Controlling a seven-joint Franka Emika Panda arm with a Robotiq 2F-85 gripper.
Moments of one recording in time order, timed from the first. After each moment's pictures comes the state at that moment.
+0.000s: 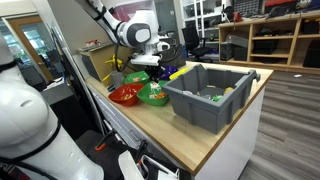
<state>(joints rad) -0.10 0.11 0.01 -2.38 0.22 2.54 -0.34</state>
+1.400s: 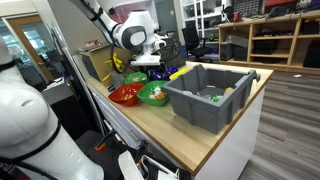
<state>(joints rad) -0.09 0.09 0.04 -2.42 0.30 2.68 -0.54</state>
